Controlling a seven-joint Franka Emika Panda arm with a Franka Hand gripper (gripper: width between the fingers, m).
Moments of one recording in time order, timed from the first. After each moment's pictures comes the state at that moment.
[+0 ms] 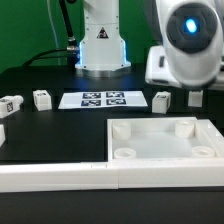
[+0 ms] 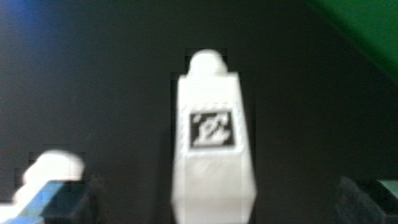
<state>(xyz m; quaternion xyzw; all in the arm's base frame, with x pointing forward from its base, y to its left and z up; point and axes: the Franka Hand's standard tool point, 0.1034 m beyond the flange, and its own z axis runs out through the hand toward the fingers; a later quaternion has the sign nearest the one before) 0.422 0.191 0.033 -0.86 0.16 0.48 0.08</state>
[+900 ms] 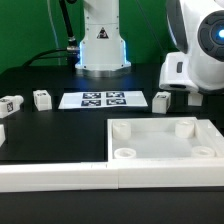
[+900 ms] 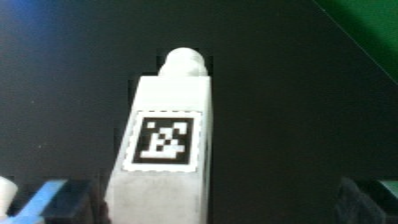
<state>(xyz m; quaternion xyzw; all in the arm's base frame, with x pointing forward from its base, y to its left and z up) 0.401 0.207 0.022 -0.87 0.14 0.47 0.07</state>
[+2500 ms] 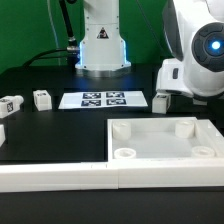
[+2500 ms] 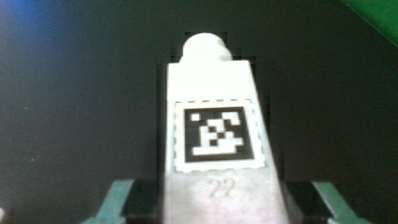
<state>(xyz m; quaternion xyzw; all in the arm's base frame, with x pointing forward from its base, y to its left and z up) 0.386 0.204 0.008 -0.86 0.15 0.48 0.07</state>
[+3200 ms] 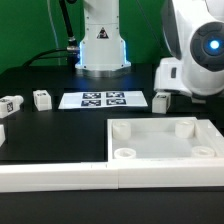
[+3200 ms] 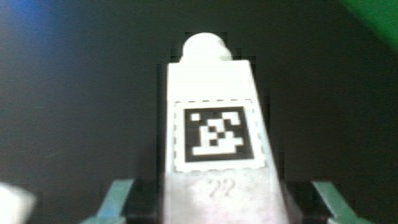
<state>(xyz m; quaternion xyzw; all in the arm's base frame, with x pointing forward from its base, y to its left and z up) 0.408 0.182 0.038 -0.86 0.13 0.49 0.08</state>
